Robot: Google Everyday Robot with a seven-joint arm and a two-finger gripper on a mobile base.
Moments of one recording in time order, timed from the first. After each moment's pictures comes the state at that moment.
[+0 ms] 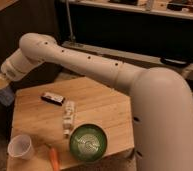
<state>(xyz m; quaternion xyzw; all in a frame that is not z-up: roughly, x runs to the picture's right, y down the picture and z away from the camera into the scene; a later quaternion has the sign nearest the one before) -0.378 -0.026 0.565 0.42 -0.37 -0.81 0.20</state>
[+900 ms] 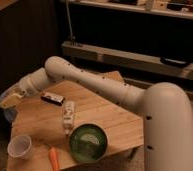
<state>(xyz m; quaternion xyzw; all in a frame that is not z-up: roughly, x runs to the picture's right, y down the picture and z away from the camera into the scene) -0.371 0.046 0.585 0.53 -0.45 -0.70 0.15</state>
